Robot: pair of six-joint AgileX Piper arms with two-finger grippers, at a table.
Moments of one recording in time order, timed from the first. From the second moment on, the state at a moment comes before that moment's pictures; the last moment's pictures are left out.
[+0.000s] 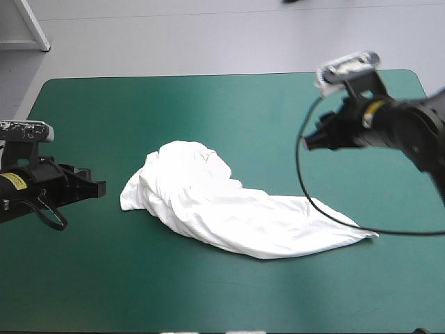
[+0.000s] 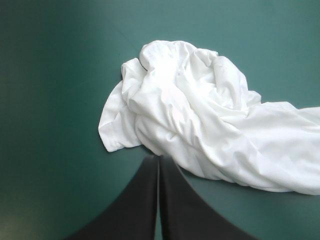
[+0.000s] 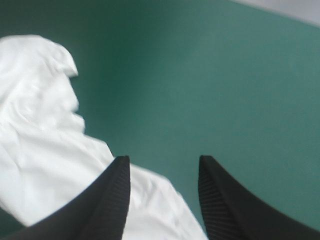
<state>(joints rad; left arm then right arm) -0.11 0.95 -1.37 -0.17 1.26 0.03 0.44 1.26 -1.66 -0.10 1.25 0.06</state>
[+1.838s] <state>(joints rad) -0.11 1.82 -1.28 -0.04 1.05 -0.14 0.35 0.90 -1.15 -0.01 1.25 0.16</state>
